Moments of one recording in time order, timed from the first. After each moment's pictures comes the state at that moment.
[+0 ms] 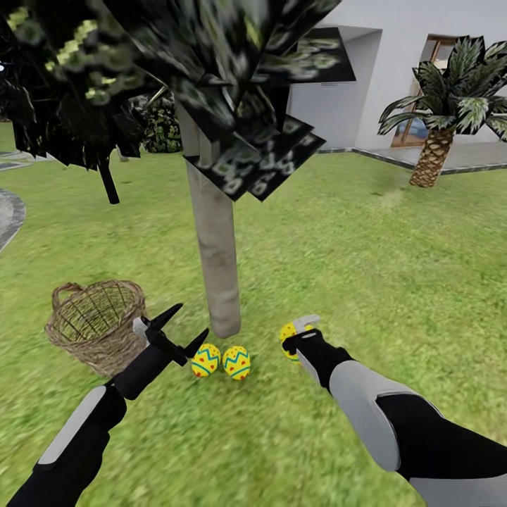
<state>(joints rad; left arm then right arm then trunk) -0.38 0.18 -0.12 -1.28 2.02 0.86 -0.31 -1.06 0.17 0.00 -0.11 0.29 0.24 -0.16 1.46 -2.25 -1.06</state>
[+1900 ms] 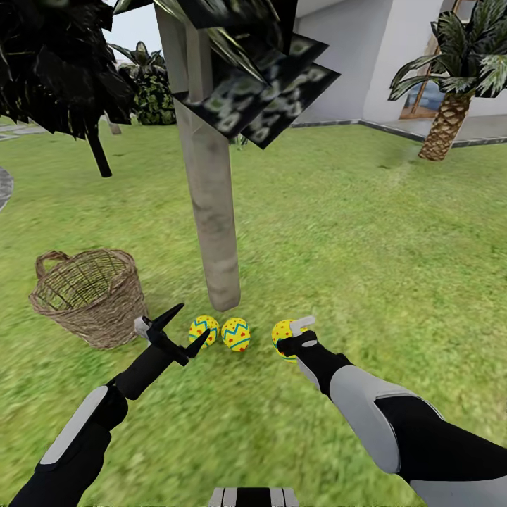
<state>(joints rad) -0.38 0.18 -0.12 -1.28 2.02 0.86 -0.31 -1.05 0.17 0.01 -0.06 0.30 0.07 -0.10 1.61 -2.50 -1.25</state>
